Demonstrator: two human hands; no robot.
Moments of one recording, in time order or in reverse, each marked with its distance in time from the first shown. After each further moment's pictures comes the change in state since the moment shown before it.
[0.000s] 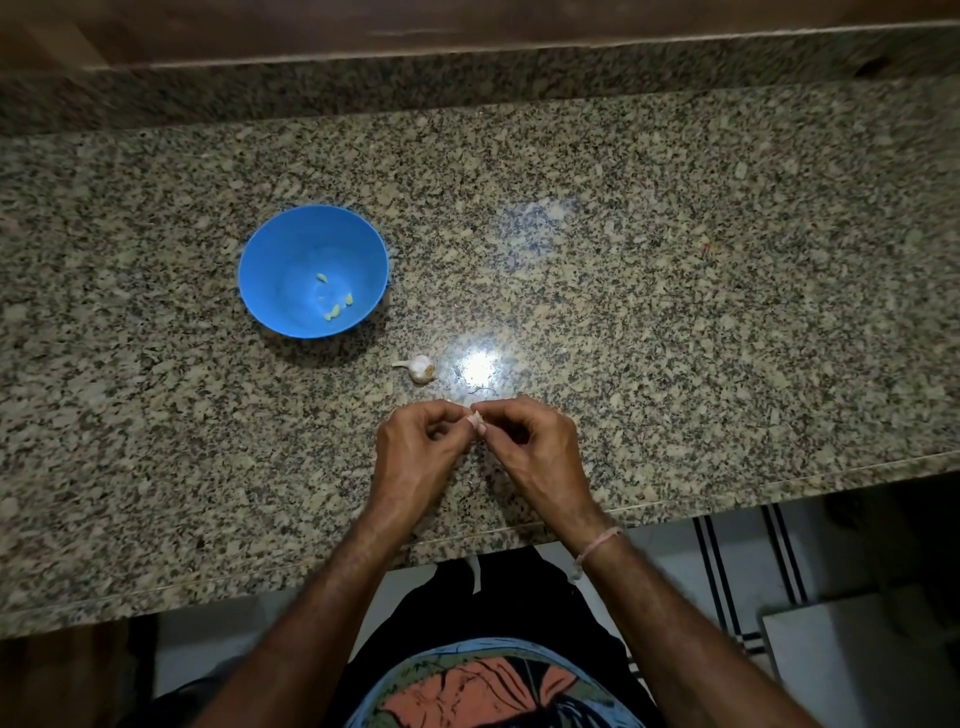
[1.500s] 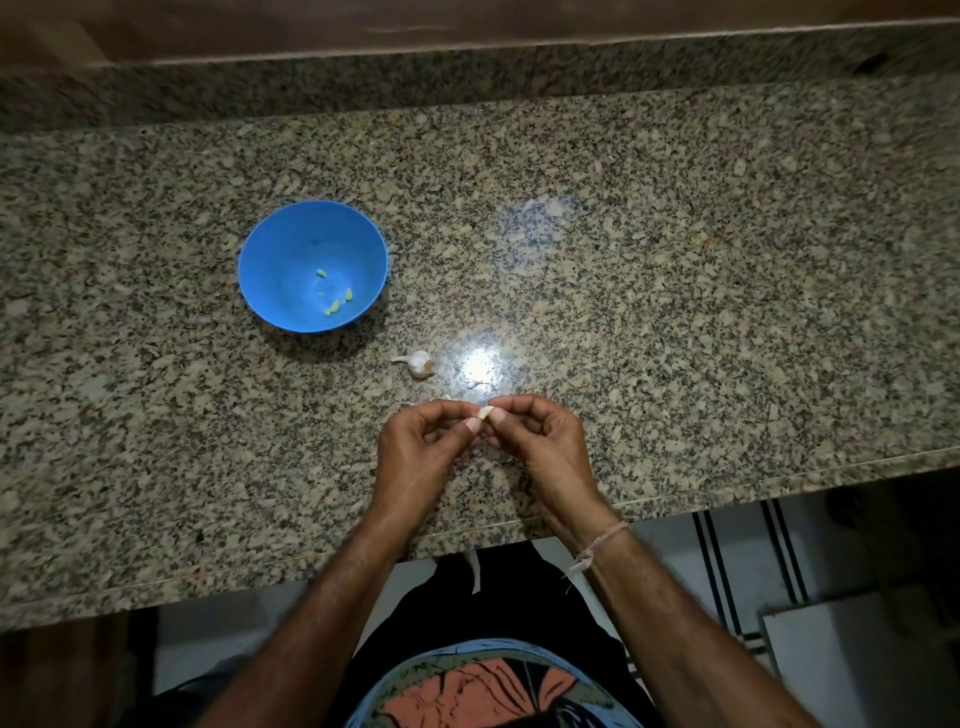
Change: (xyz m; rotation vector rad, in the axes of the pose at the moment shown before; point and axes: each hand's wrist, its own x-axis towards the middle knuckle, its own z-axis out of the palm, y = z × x) left_hand -0.013 -0.001 0.004 -0.335 -0.064 -0.043; right_hand -0.008 -0.006 -0.003 0.623 0.030 0.425
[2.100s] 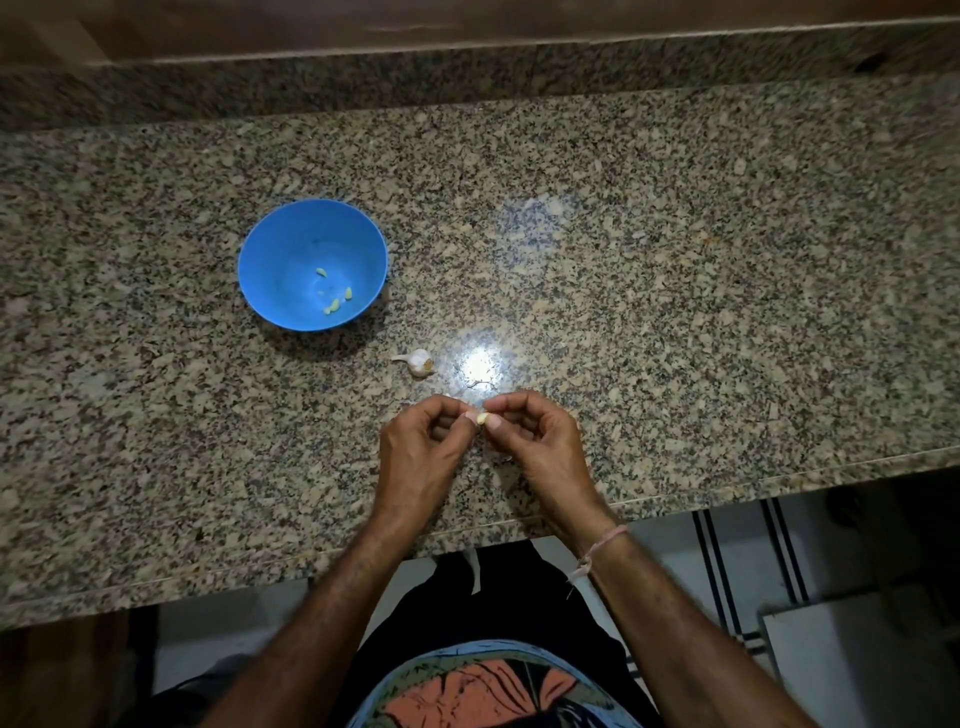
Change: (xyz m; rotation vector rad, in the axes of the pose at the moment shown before) left_hand 0.002 -0.004 0.003 0.297 0.112 0.081; right_hand 0.000 0.004 -0.005 -0.160 -0.064 -0.118
